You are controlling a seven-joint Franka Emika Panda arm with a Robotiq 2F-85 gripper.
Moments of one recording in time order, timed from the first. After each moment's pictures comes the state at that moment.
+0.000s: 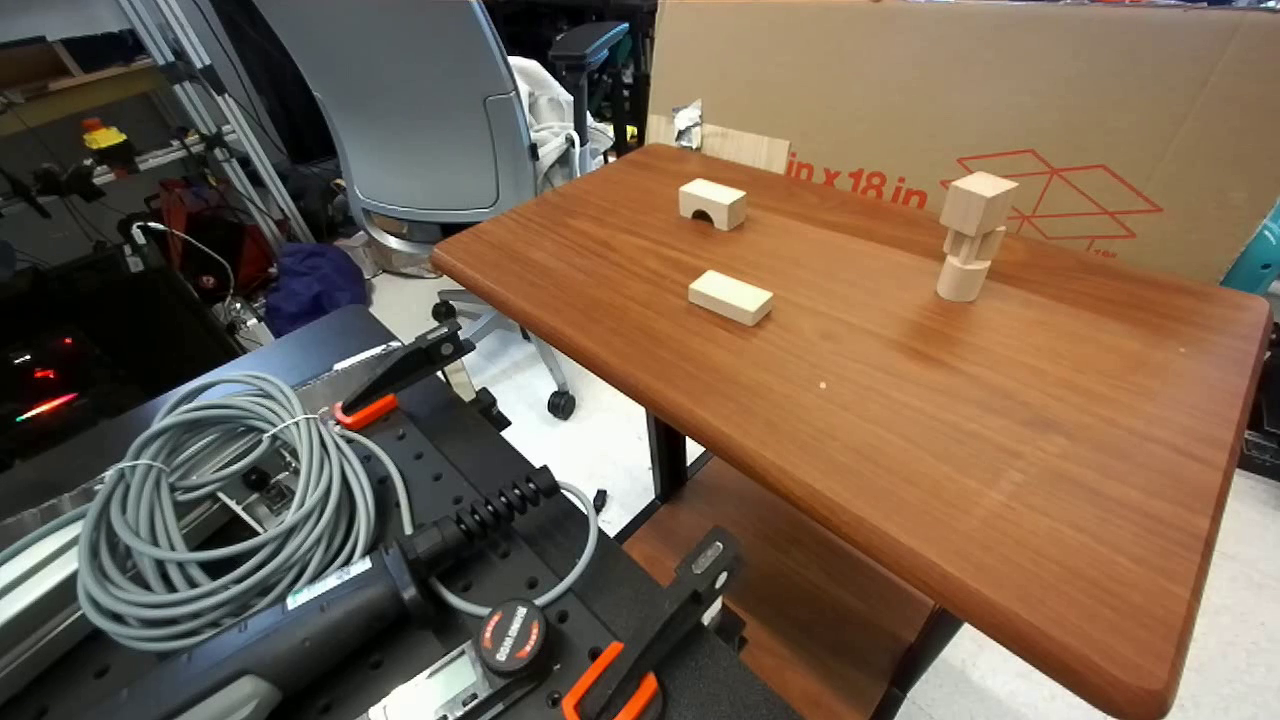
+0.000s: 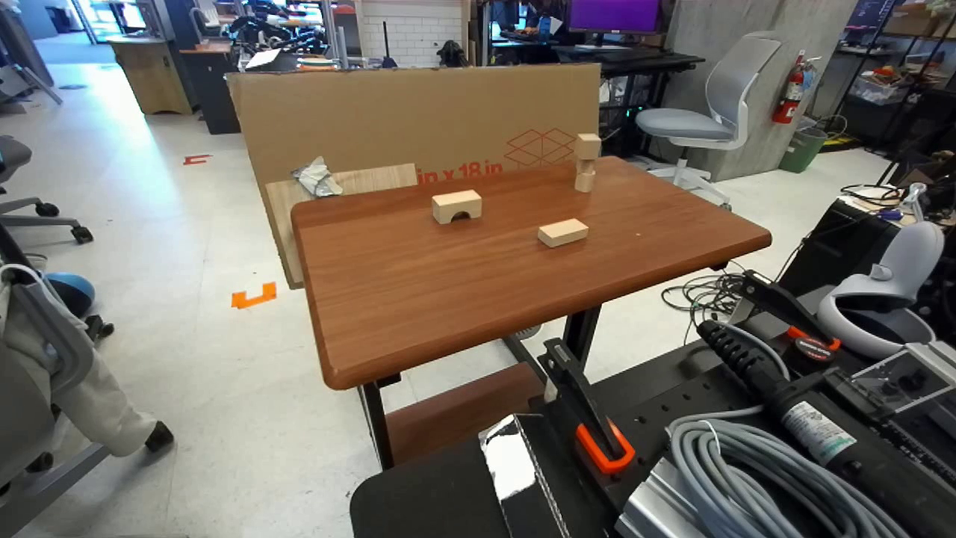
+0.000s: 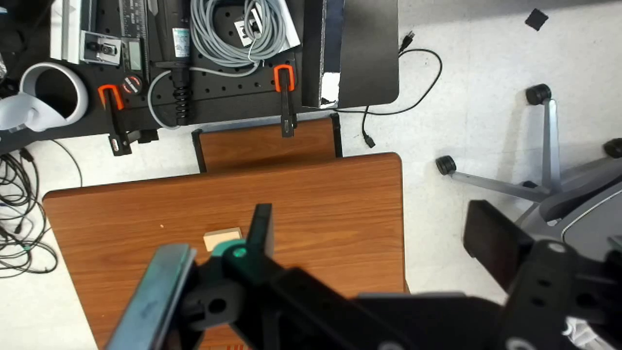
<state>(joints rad) 0.15 -0.65 0.33 -2.38 0.18 1.75 0.44</state>
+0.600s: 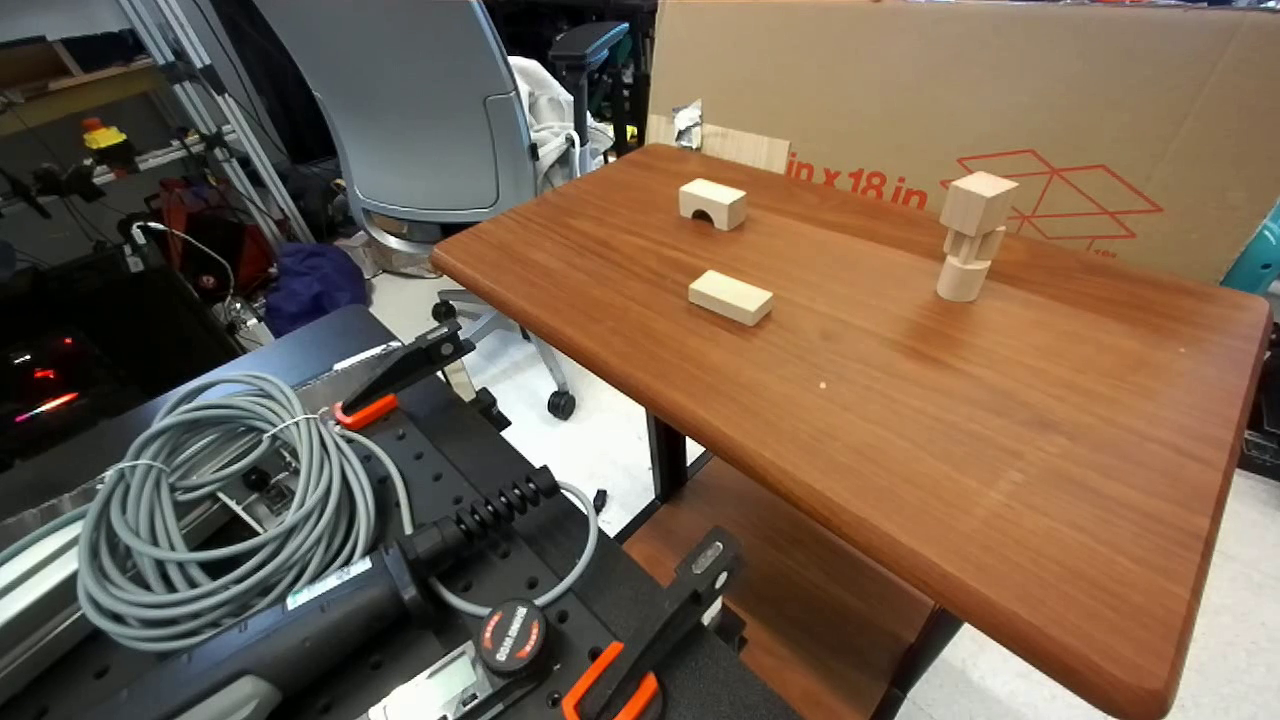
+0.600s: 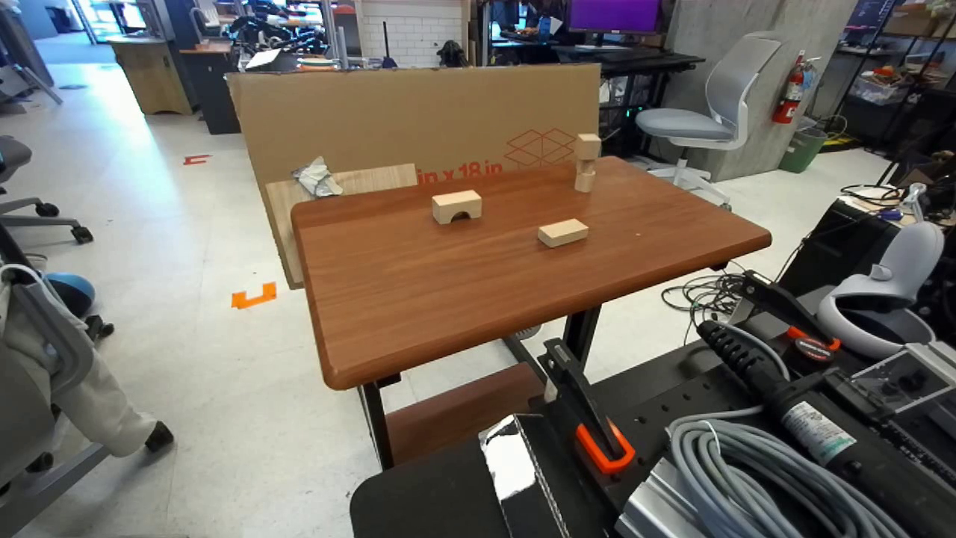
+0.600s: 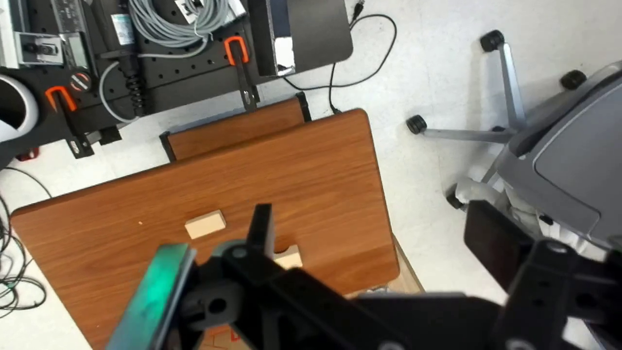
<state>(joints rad) 0.10 -0.55 0.31 -2.29 0.23 1.83 0.53</state>
